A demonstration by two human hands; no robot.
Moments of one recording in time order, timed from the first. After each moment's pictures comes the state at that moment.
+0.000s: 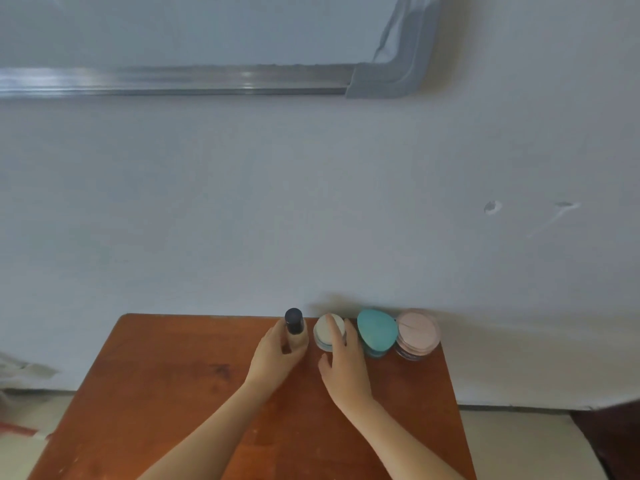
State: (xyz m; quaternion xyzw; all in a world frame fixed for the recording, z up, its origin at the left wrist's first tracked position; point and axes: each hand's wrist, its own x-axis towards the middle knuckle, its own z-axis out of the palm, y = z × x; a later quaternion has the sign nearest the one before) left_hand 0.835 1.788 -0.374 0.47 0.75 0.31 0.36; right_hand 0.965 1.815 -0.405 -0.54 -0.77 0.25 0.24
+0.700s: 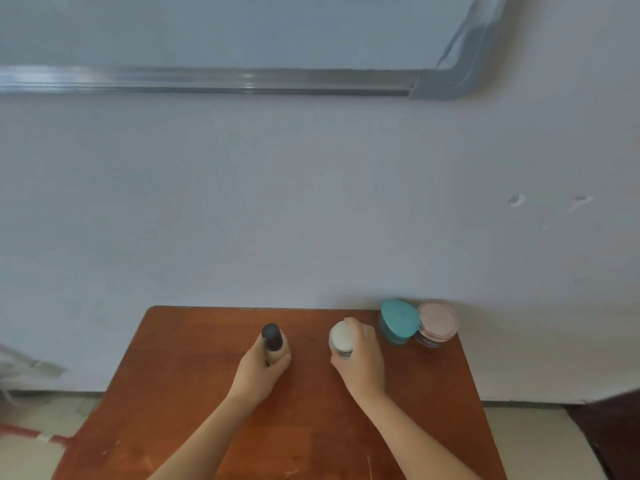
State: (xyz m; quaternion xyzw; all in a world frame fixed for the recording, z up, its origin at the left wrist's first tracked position) left_hand 0.781 1.731 -0.366 0.43 0.73 0.33 0.40; right_hand 0.944 1.793 -0.403 -0.60 -0.70 0.24 0.30
